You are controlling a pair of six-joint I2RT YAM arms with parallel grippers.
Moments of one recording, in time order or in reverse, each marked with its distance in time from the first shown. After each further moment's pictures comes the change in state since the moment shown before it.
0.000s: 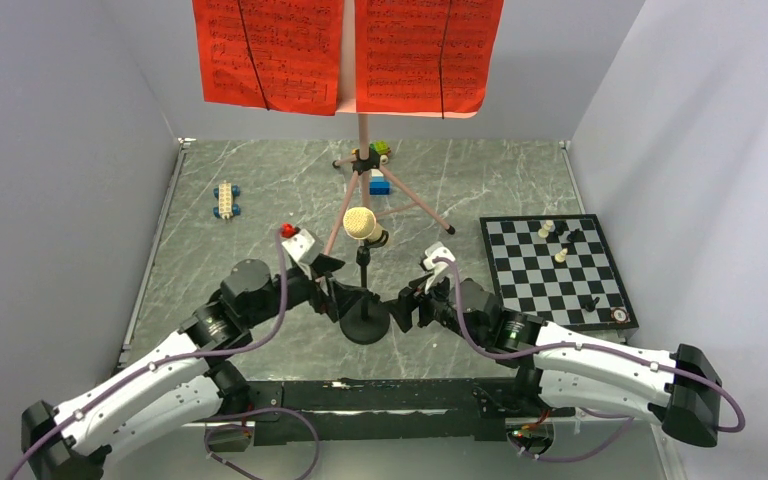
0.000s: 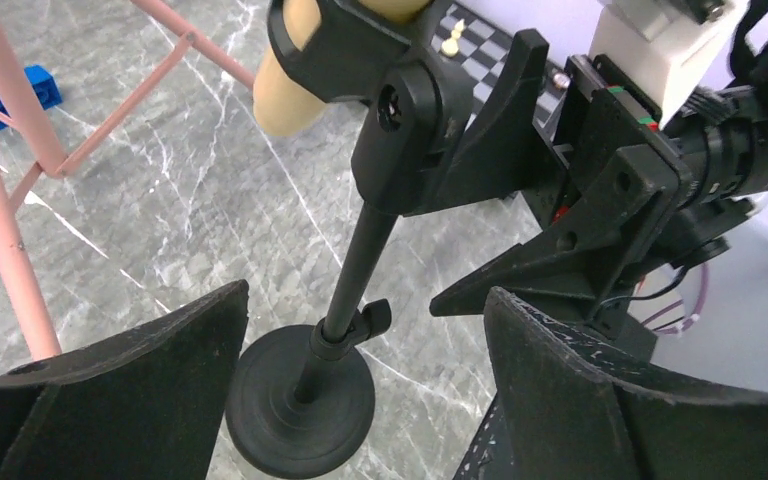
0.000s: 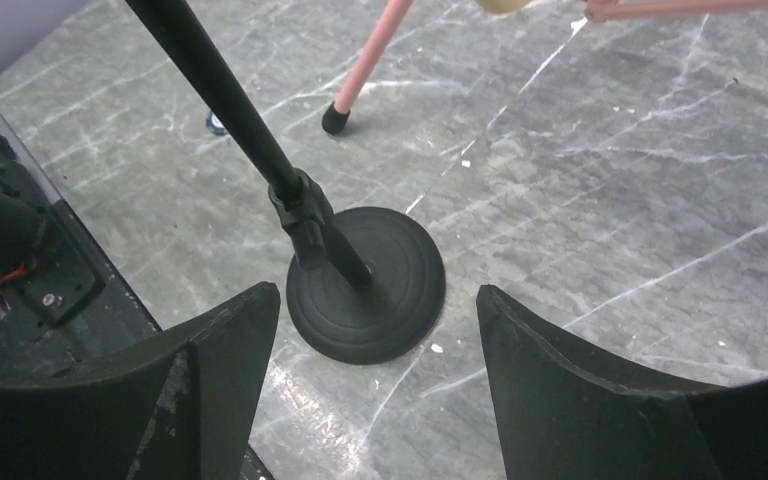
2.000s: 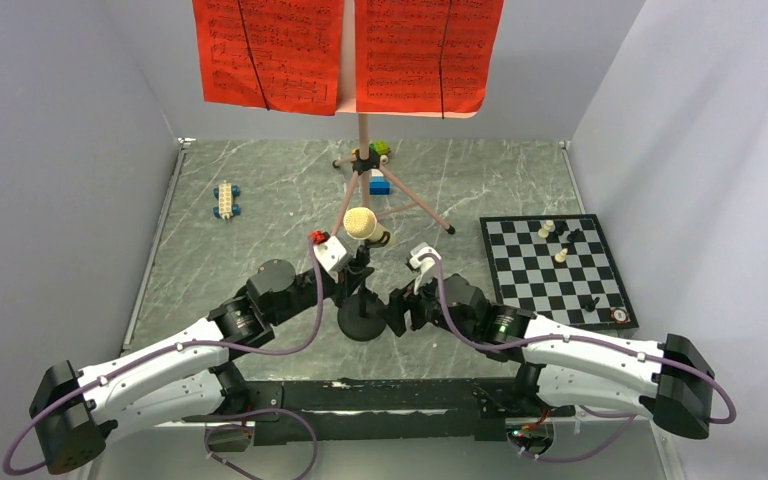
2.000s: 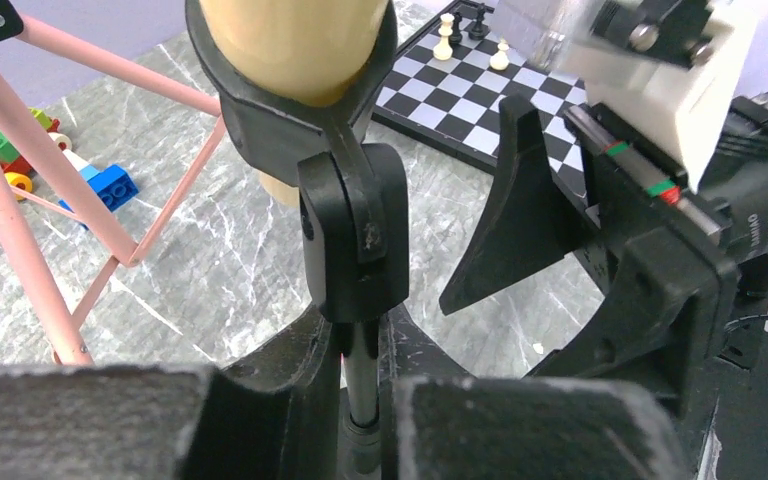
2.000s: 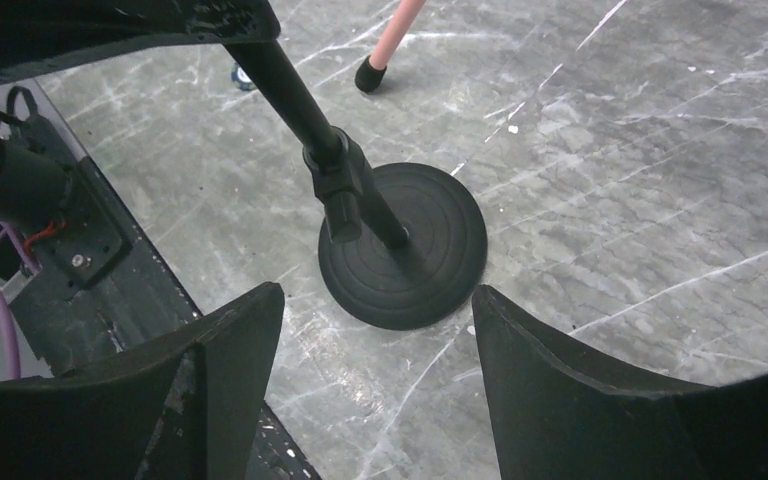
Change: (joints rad) left arm -0.147 0.202 0.000 0.233 -0.187 0.260; right arm -0.006 0.088 0.043 -0.041 -0.090 0.043
